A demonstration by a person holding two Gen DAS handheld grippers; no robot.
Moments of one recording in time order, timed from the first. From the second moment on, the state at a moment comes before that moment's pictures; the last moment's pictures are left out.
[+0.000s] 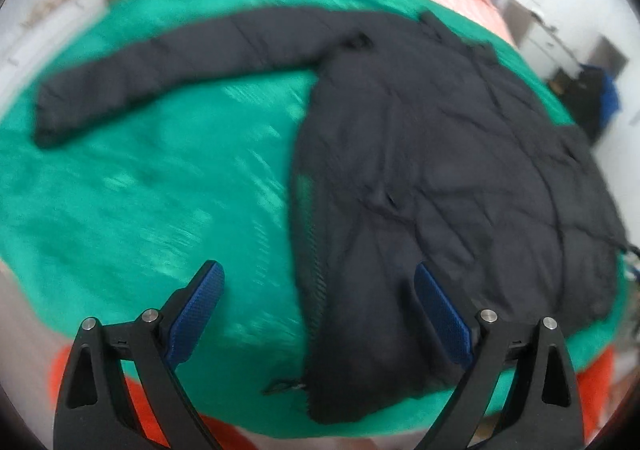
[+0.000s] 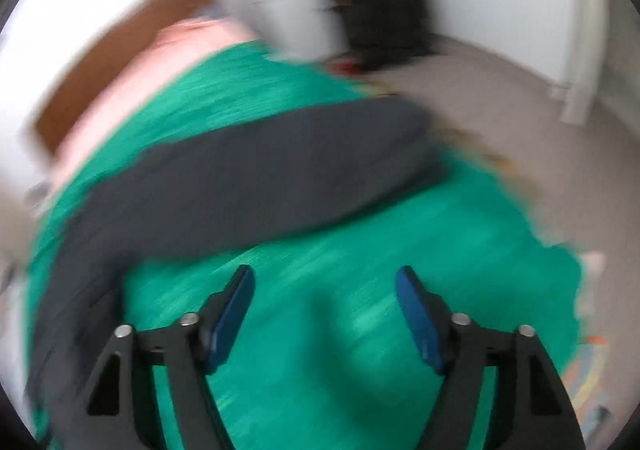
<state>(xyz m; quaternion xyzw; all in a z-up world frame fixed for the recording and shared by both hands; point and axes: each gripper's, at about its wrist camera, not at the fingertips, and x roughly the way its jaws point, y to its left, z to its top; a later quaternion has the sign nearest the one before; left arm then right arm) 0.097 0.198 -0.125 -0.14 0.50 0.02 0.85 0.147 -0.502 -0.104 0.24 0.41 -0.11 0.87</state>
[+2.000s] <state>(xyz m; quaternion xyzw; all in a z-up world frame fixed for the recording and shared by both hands) 0.040 0.097 -0.070 -0.03 0.32 0.05 0.95 0.044 -0.215 -0.097 -0.03 0.27 0.06 0.96</state>
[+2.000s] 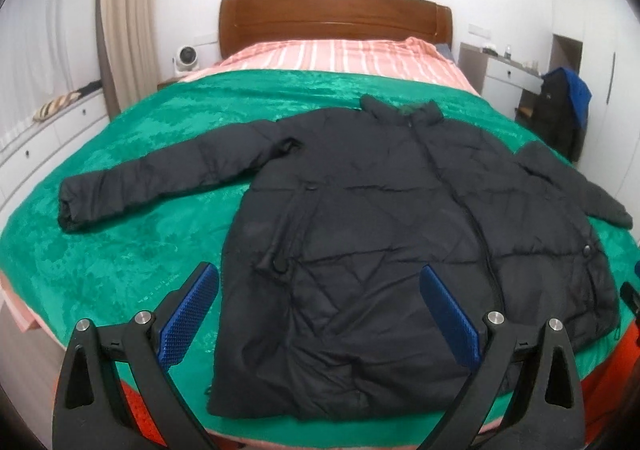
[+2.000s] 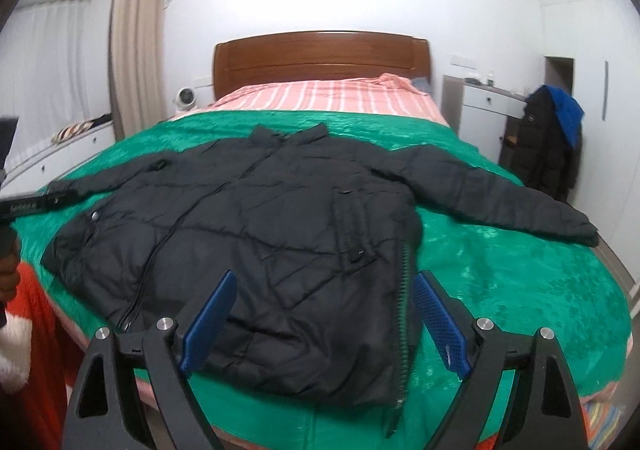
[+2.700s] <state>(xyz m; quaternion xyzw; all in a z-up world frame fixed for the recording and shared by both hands) 0.075 0.120 -0.147 -0.06 0.44 0.06 0.89 0.053 -0.207 -0.114 -0.03 0.30 0.09 0.95</state>
